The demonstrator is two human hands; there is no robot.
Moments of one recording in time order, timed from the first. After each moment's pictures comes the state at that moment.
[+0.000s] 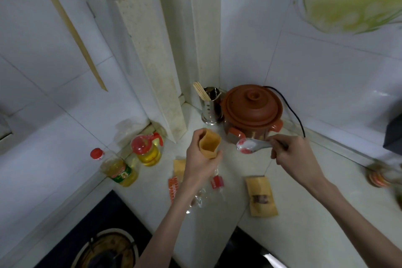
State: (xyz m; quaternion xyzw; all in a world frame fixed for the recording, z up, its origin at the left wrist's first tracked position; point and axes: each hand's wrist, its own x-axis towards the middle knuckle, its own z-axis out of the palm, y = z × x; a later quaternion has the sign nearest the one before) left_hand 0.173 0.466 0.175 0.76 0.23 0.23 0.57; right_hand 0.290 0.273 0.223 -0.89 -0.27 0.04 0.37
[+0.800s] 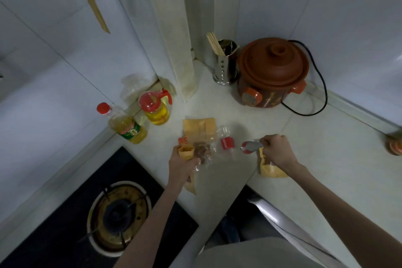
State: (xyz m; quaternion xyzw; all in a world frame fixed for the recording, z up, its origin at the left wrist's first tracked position) left_hand 0.064 0.501 0.039 0.65 0.51 0.08 0.56; right_hand 0.261 0.301 0.074 -0.92 -0.22 0.24 0.20
